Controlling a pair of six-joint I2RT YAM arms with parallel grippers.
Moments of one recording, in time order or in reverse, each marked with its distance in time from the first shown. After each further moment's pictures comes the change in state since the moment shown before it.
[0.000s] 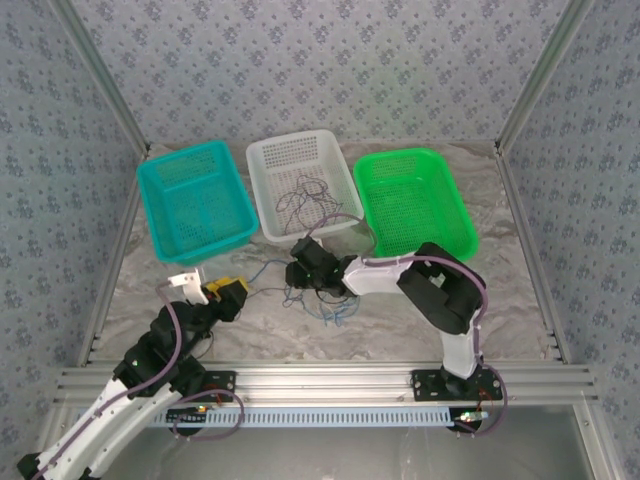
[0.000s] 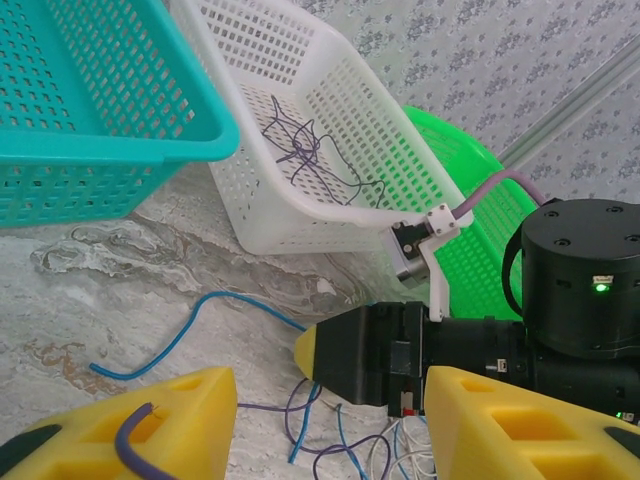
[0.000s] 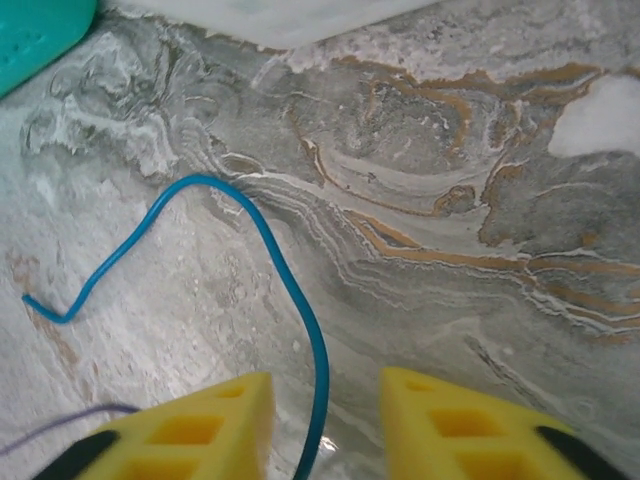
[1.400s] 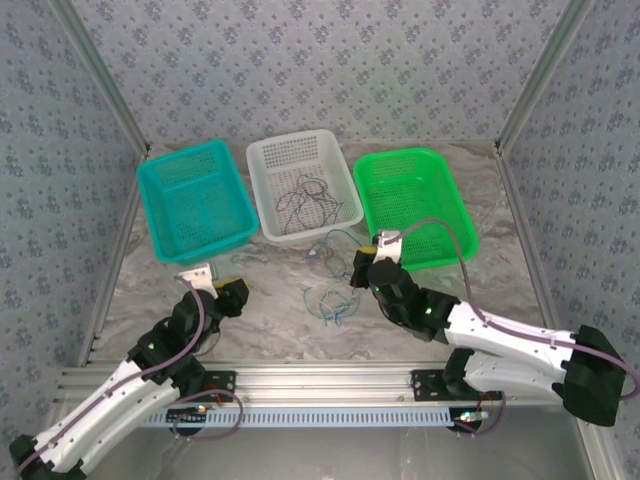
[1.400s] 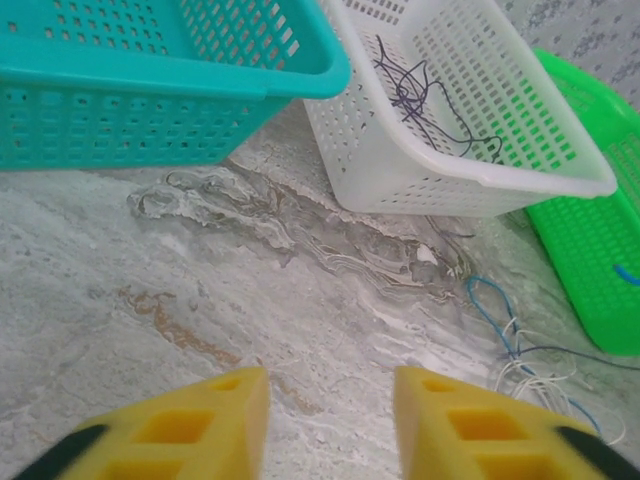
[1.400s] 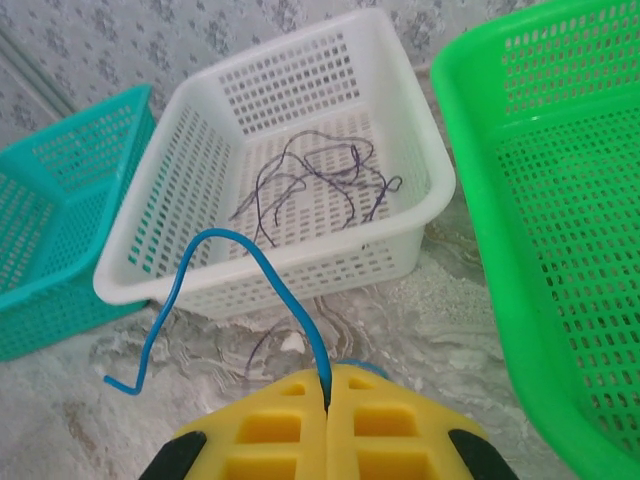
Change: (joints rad) left arm 0.000 0.258 0.000 0.035 -0.093 -0.047; right arm 0.057 -0.907 -0.472 -0.027 0.534 -0.210
